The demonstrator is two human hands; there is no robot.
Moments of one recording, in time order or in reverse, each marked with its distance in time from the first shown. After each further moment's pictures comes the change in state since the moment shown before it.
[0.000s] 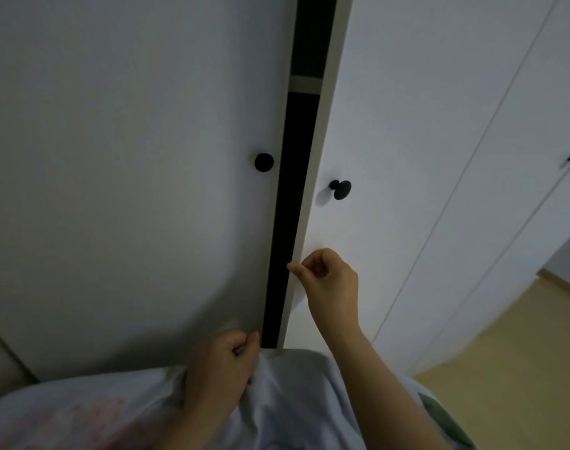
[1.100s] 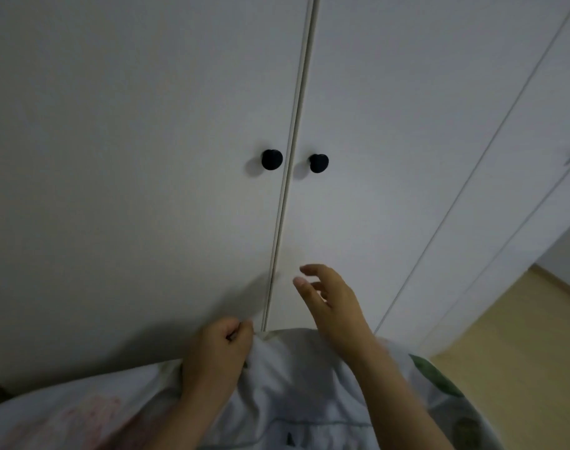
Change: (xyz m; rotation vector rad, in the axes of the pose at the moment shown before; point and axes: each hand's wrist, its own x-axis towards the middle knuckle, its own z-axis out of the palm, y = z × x) left_hand 0.042 -0.013 0.001 -0.147 0.012 -0.034; right_hand -0.003 0.012 0.002 -0.061 -0.354 0.093
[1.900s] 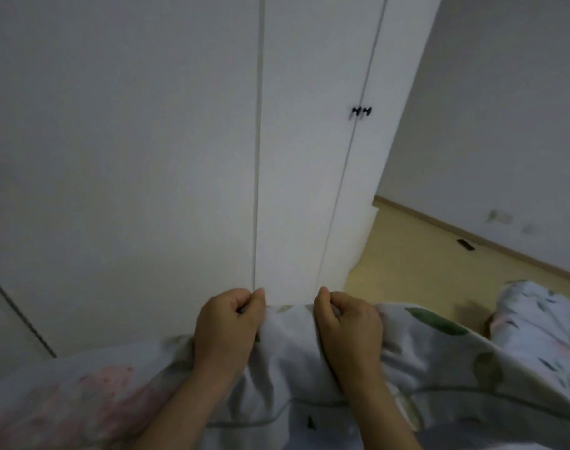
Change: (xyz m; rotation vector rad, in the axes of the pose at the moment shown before) left_hand -0.054 0.181 0.209 -0.175 -0.298 0.420; right_hand -0.111 0.126 -0.204 -0.382 0.788 0.234
